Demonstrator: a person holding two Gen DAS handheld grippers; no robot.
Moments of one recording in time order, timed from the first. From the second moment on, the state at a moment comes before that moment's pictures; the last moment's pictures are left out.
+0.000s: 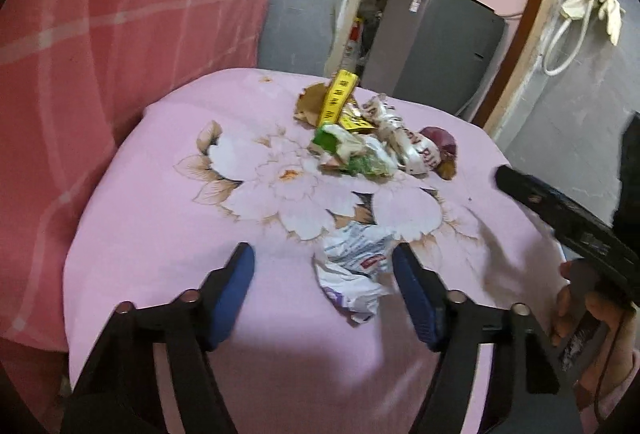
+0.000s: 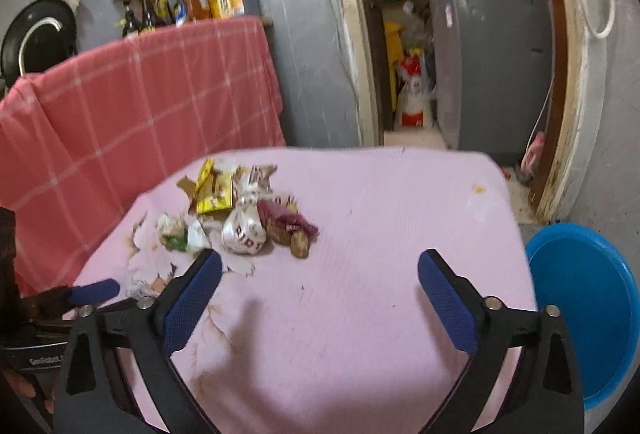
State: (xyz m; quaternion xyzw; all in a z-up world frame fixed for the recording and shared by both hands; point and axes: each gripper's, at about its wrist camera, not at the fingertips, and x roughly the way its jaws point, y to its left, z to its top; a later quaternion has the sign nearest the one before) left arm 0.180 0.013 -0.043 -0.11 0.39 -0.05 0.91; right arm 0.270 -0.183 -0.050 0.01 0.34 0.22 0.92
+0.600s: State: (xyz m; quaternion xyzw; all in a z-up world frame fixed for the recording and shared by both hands) left arm 0.198 0.004 -0.042 -0.11 0.40 -0.06 0.91; right arm 0.314 -0.146 -0.070 -0.02 0.42 0.25 0.87
